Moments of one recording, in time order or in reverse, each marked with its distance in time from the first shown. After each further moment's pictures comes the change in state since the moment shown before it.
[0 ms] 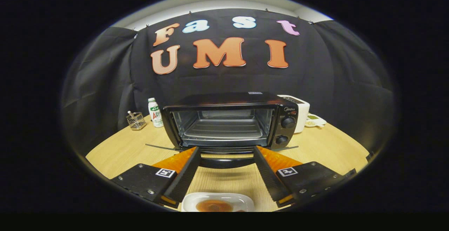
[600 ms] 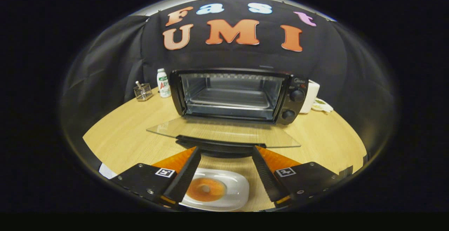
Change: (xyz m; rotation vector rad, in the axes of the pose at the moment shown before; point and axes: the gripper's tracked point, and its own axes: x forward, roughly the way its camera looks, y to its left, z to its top) arm -0.016 0.002 -0.069 -0.106 0.242 0.067
